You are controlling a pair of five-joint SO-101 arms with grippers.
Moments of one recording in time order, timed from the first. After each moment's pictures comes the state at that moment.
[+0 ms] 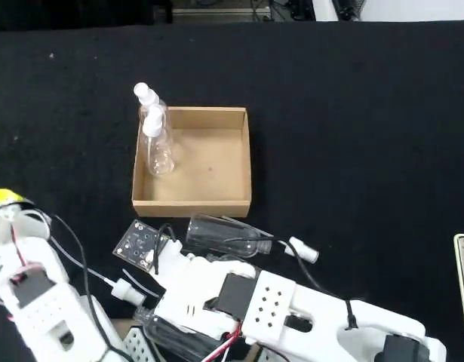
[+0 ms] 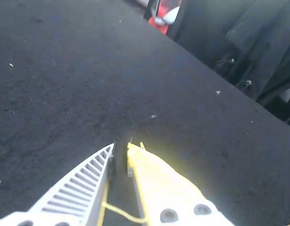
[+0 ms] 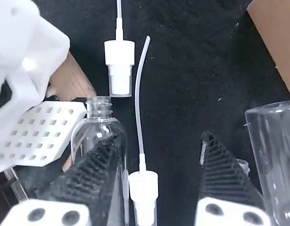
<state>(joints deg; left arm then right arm) -43.4 -71.1 82.4 17.2 17.5 -68.8 -45.1 61.3 56.5 -8.3</state>
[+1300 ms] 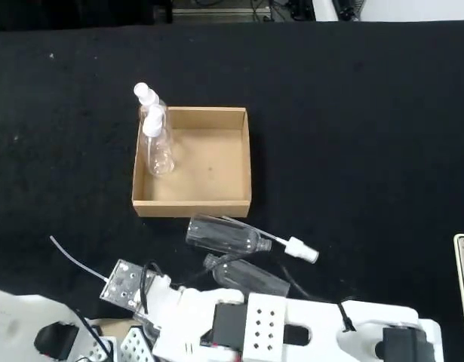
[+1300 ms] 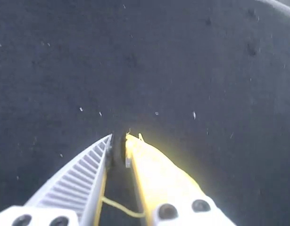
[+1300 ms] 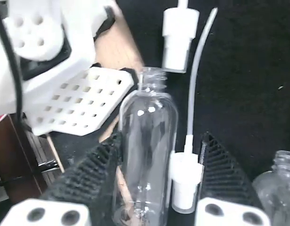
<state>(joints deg) -77.9 9.1 8.0 33.0 28.1 -82.5 -45.1 61.3 60.2 -15.1</state>
